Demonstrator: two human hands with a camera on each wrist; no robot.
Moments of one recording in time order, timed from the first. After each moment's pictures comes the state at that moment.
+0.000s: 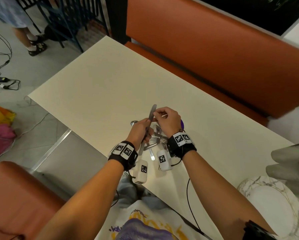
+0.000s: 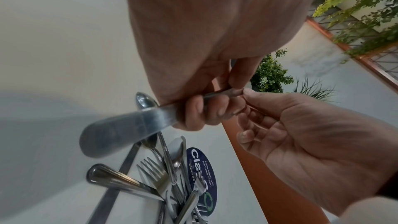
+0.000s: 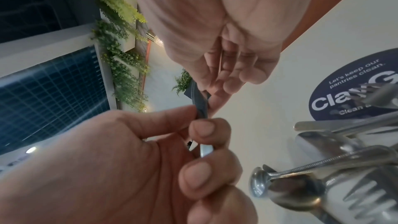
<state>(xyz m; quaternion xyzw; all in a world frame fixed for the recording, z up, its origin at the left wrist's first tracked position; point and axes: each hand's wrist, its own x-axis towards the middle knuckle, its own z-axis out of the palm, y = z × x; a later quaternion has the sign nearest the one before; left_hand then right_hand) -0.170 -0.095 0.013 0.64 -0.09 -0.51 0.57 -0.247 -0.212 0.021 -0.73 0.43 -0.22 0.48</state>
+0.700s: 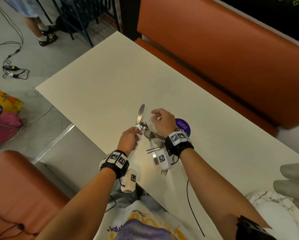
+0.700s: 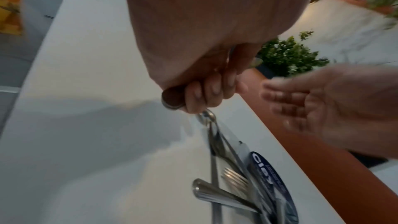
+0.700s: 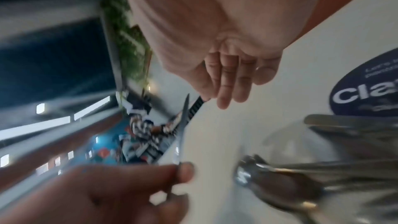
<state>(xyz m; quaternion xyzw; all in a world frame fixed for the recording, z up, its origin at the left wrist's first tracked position) -0.144 -0.052 -0.026 0.73 -0.03 -0.43 0.53 -0.208 -0.217 -0.005 -0.81 0.38 -0.09 0.44</state>
